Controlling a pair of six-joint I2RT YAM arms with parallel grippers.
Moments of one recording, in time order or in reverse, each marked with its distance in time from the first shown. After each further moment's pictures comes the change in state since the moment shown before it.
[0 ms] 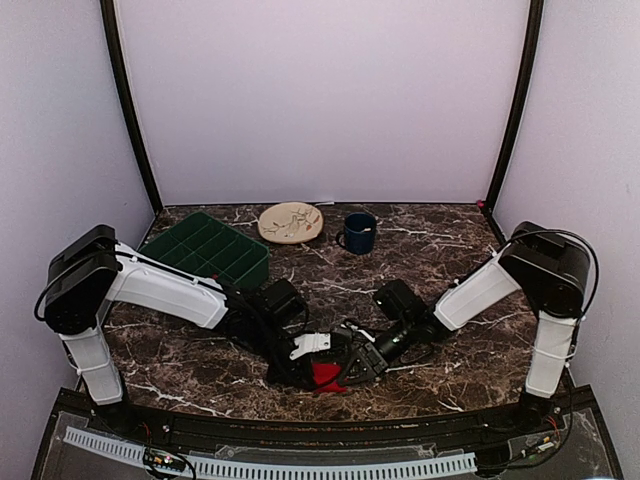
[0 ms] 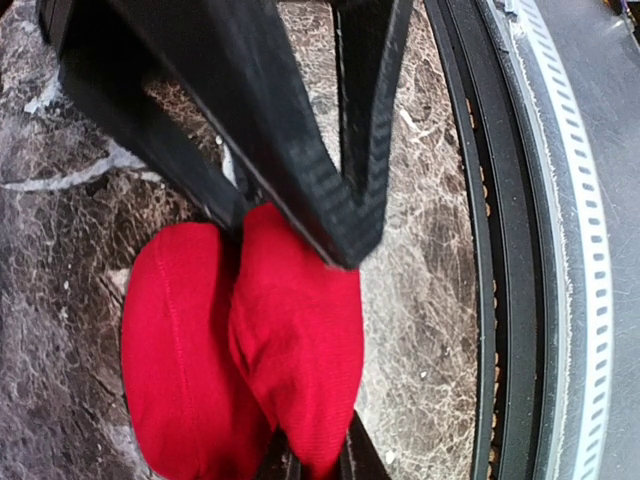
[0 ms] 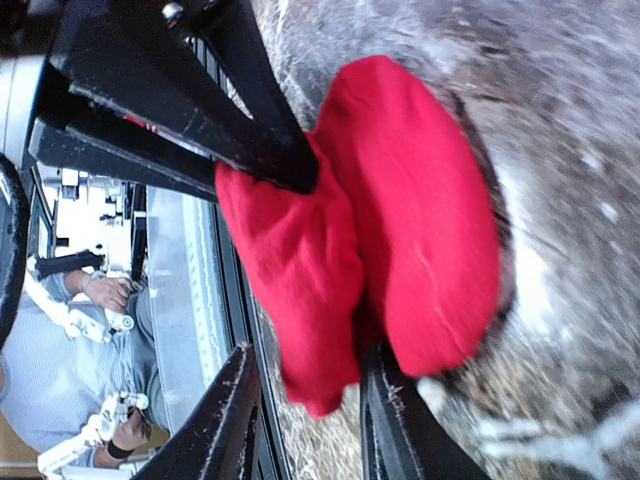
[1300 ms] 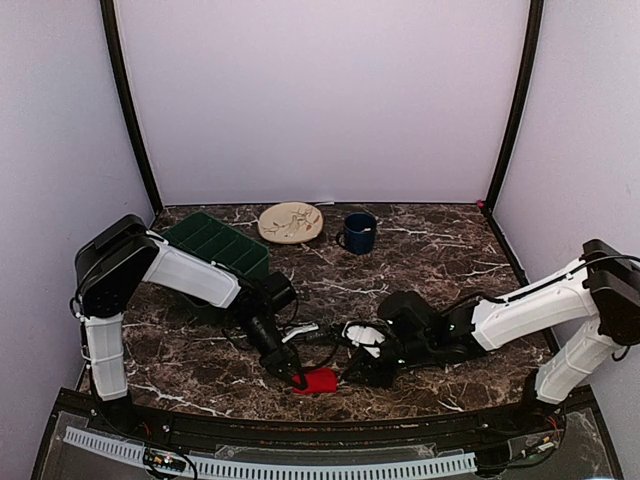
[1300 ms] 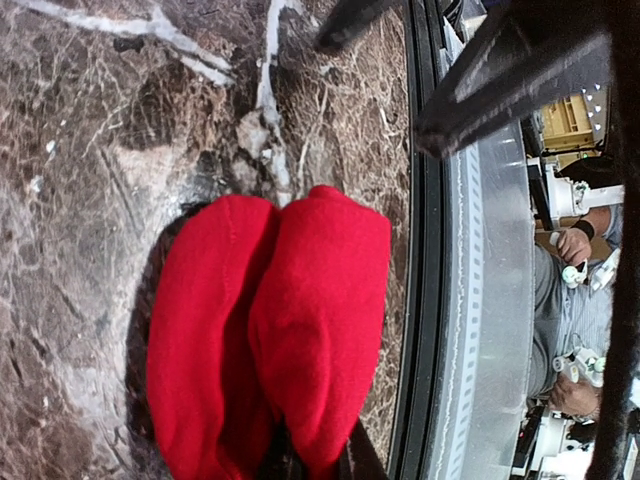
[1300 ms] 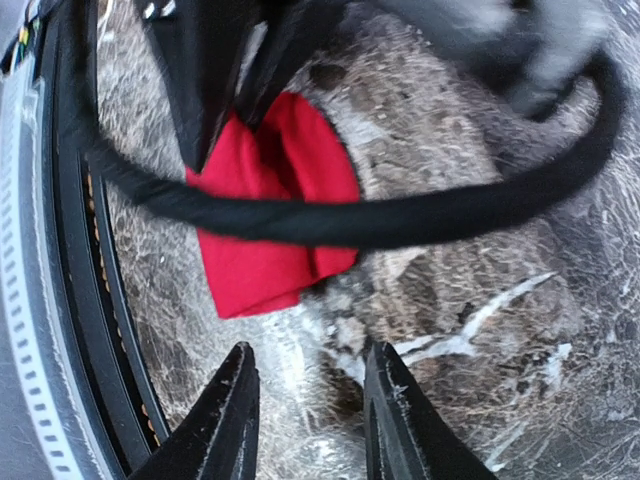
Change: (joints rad) left arm 0.179 0.179 0.103 -0.213 0.420 -0.088; right arm 0.239 -0.383 -0.115 -0.106 0.748 -0.261
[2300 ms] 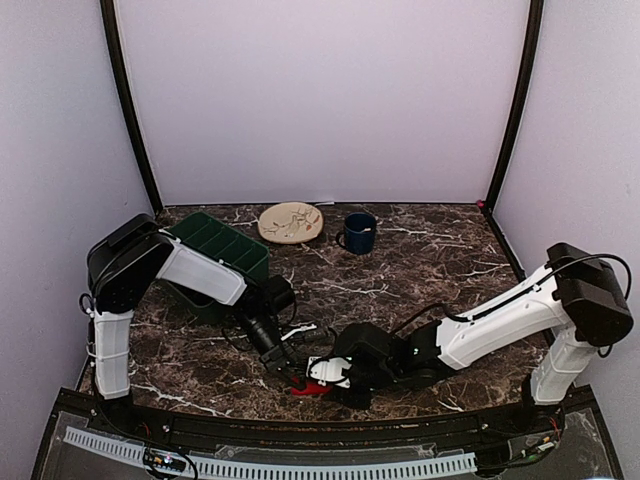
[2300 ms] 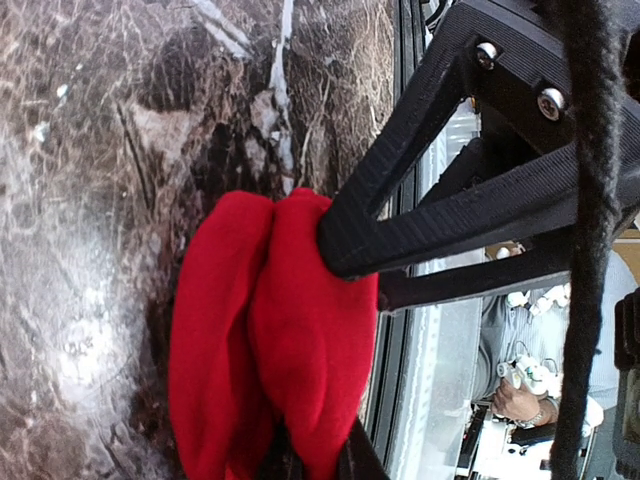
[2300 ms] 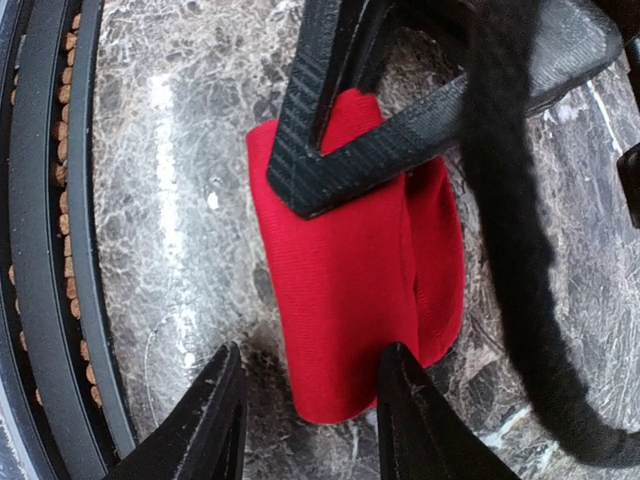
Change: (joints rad) left arm 0.034 0.080 0.049 -0.093 0.119 -0.005; right arm 0.217 0.182 0.174 -0.088 0.265 -0.239
